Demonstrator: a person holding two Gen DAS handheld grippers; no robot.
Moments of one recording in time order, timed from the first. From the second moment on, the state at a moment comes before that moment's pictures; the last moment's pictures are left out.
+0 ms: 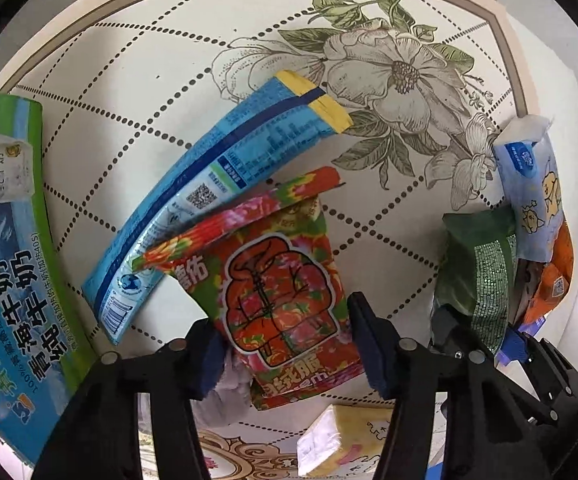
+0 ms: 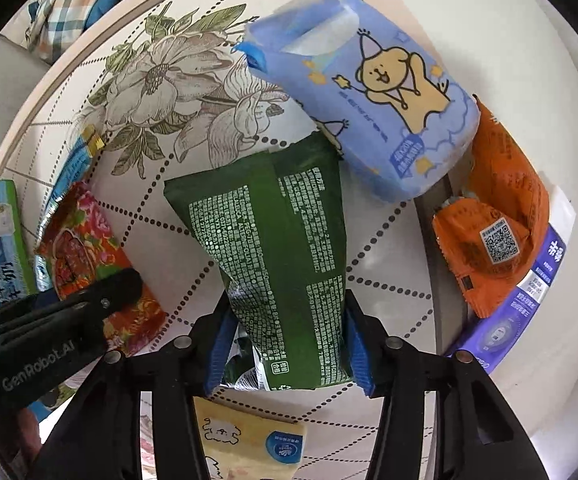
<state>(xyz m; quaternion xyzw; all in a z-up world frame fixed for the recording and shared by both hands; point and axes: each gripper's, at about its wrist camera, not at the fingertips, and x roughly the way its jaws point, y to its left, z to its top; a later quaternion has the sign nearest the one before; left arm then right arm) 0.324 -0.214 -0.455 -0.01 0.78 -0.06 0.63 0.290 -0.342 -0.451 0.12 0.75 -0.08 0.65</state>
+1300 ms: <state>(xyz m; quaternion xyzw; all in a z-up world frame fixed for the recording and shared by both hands) 0.224 0.012 -0.172 -0.01 0.59 -0.04 0.80 0.213 -0.140 -0.186 0.09 0.63 0.08 0.77</state>
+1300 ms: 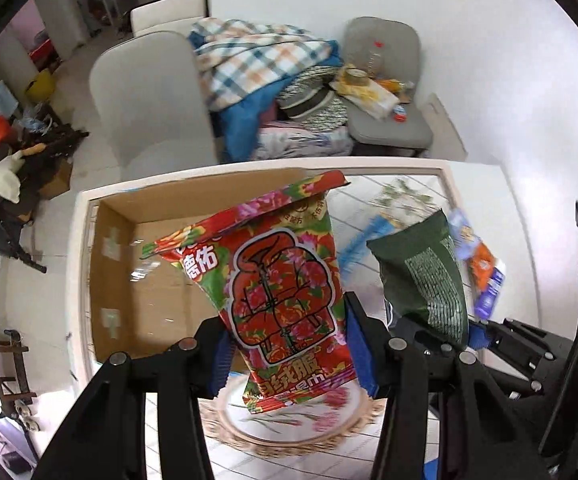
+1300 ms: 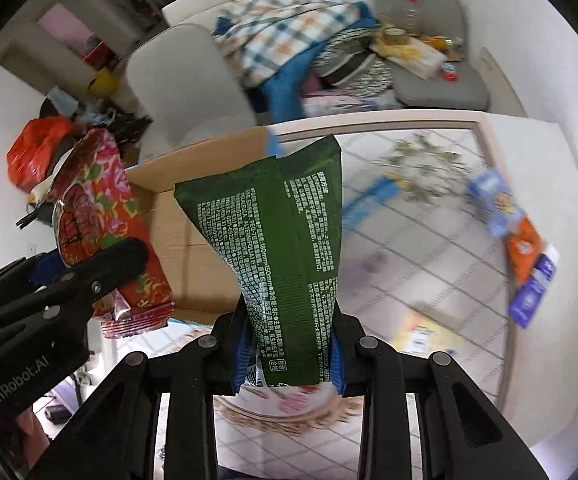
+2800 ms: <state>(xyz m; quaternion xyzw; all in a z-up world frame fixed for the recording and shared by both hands) 0.303 0.153 -0.323 -0.03 0.71 -0.03 0.71 0.312 0.026 -0.367 0.02 0.70 0.01 0.71</state>
